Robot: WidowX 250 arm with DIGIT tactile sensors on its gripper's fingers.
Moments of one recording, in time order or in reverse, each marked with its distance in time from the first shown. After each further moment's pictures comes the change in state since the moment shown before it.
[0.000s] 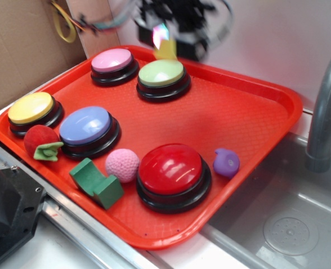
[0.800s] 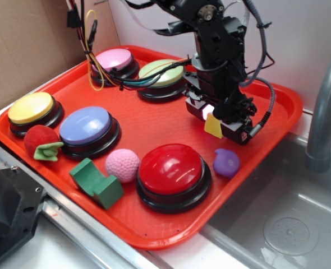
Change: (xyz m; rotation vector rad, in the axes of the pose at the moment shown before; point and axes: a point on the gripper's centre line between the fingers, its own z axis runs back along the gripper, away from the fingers) arm 0.004 -0.081 -0.128 0.057 -0.164 -0.180
